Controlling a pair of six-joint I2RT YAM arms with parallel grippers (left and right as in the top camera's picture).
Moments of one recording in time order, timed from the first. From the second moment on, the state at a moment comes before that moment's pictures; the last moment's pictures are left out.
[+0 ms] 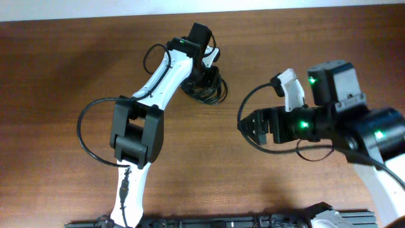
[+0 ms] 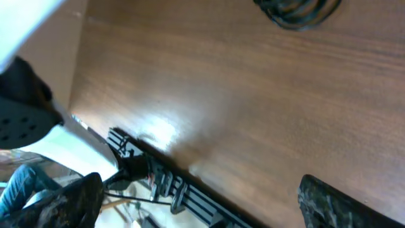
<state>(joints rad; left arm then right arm) -0.42 2.30 1.96 -0.99 0.23 -0.07 0.33 1.21 1.50 -1.30 -0.55 0.29</state>
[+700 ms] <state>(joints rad) -0.40 1.78 1.97 -1.01 0.36 -0.31 0.33 1.30 1.50 -1.26 -0.52 0.29</state>
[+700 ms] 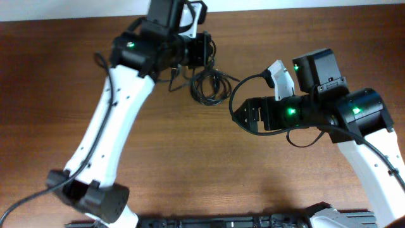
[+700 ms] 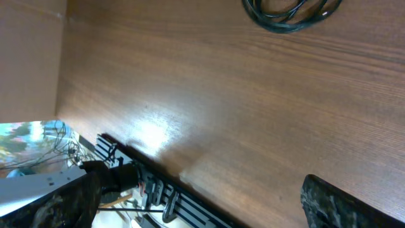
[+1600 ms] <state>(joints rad) -0.26 1.41 1.97 0.06 0.34 -0.13 0.46 1.73 1.50 -1.20 -0.47 0.34</state>
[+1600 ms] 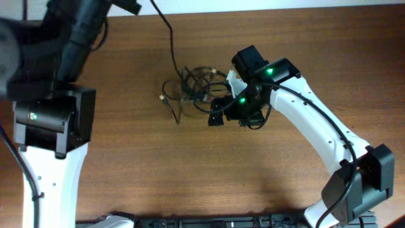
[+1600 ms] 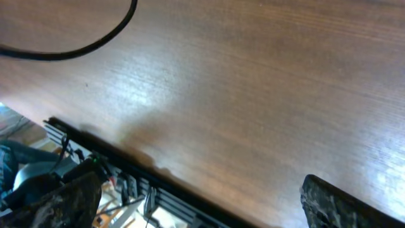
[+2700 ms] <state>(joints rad) -0.26 1.43 1.97 0.08 -0.06 0.05 0.45 1.96 1.50 -1.17 -0.08 0.72</state>
